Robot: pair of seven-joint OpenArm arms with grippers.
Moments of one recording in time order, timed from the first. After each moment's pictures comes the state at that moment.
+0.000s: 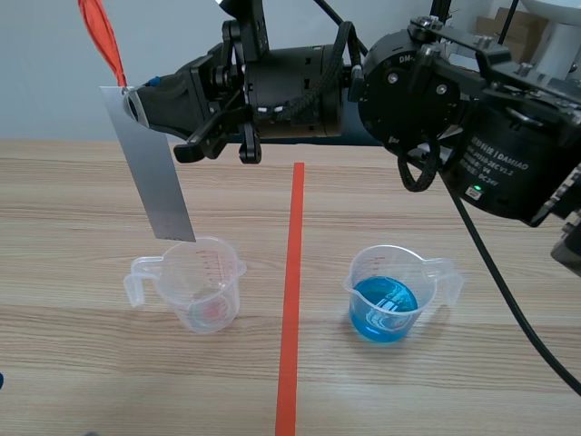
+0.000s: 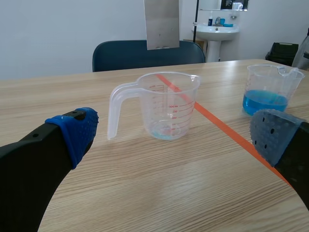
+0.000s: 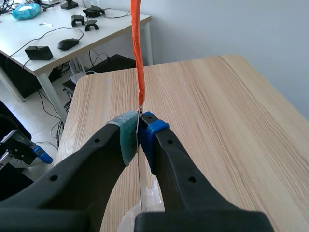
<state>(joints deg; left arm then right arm) 36.4 -14.3 -6.5 59.3 14.2 -22.5 -84.7 32.9 18.4 -46.9 83.1 44.3 39.5 -10.8</state>
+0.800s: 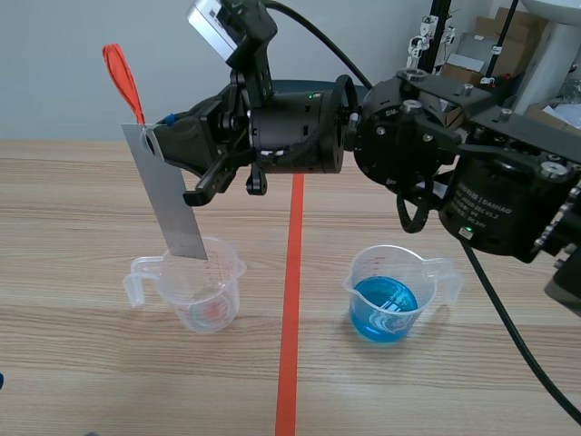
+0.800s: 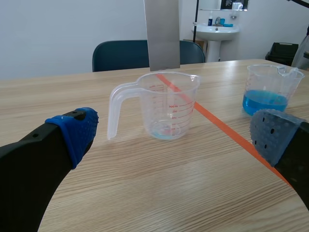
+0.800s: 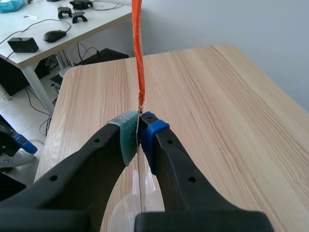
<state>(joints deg) 36.4 -14.3 -6.5 59.3 14.3 -22.5 -84.7 29.3 17.2 -46.9 78.9 35.5 38.6 -5.0</state>
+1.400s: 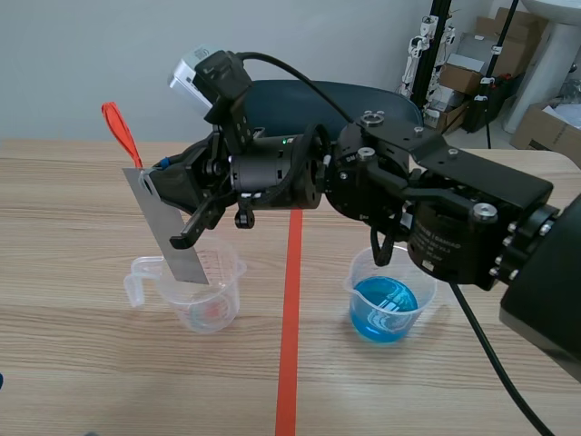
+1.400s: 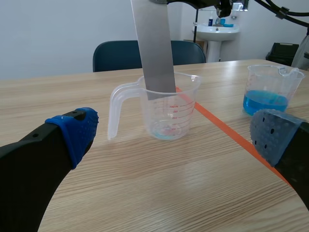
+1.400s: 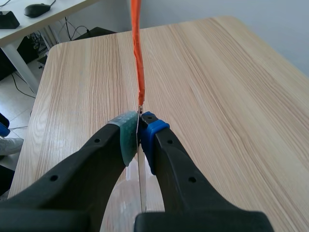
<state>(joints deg) 36.4 -14.3 -6.5 59.3 14.2 -22.5 -84.7 27.1 11.5 -46.9 71.2 26.3 38.6 -1.8</state>
